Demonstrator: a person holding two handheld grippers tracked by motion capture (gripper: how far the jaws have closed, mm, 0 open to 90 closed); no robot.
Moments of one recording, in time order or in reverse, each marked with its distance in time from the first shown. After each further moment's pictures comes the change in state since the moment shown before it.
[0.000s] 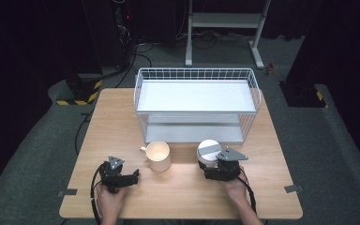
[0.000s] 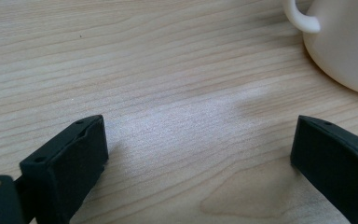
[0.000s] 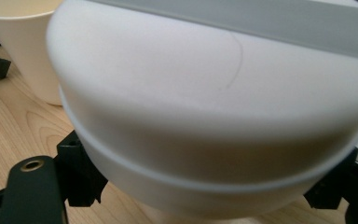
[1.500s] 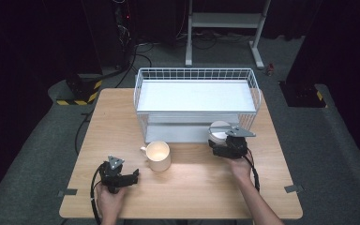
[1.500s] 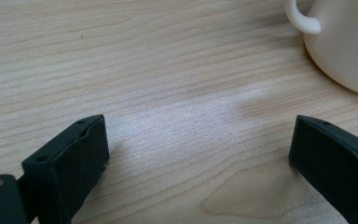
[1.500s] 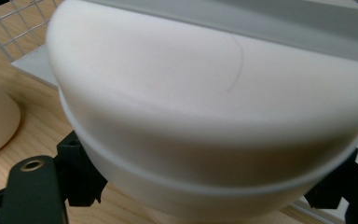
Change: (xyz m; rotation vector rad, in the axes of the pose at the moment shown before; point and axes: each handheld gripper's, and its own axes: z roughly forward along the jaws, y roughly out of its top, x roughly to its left) left arm 0.000 0.000 0.000 0.001 0.002 -0.002; right arm -0.061 0.030 0.021 0.030 -0.121 0.121
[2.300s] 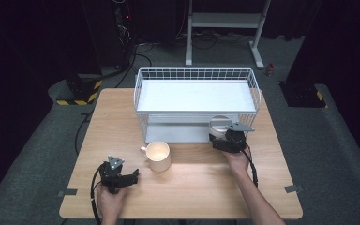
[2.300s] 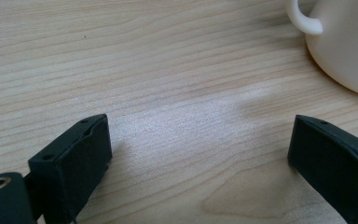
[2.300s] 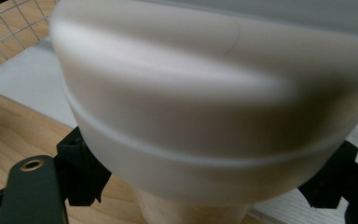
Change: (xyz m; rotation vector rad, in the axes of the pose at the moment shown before) left arm -0.001 0.000 -0.001 -0.004 0.009 -0.007; right arm -0.012 0.005 0.020 -0.007 -0.041 0.048
